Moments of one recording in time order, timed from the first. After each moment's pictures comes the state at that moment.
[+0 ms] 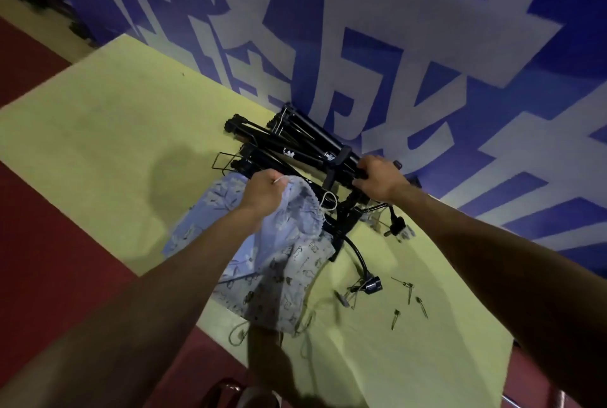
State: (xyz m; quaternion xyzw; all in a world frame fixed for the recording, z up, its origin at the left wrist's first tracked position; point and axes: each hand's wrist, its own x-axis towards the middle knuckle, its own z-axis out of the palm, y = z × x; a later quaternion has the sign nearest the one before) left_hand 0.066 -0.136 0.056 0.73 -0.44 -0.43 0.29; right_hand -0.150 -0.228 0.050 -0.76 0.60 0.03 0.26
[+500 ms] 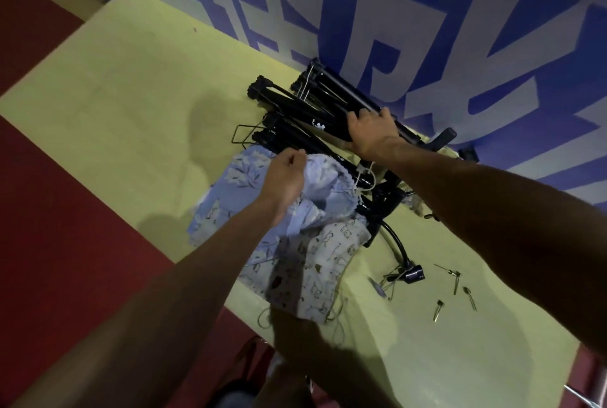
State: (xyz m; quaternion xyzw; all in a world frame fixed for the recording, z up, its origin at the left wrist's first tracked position) left_hand 0.070 -0.144 0.036 0.74 -0.34 -0.47 0.32; right_hand -0.064 -0.278 -0.010 -0.85 0.50 0.15 0.05
